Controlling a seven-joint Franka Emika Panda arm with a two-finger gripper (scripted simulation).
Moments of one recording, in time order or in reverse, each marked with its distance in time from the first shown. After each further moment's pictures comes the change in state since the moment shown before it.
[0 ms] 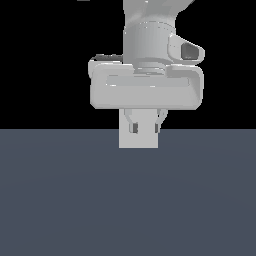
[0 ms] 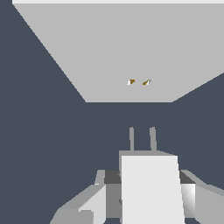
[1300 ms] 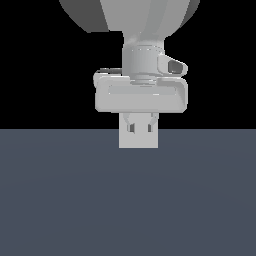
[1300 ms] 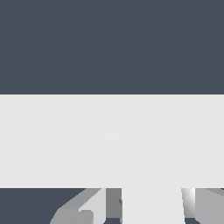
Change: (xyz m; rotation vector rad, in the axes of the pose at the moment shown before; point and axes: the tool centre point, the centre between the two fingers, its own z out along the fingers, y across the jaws) arm 0.048 0.000 0.011 -0.001 -0.001 0.000
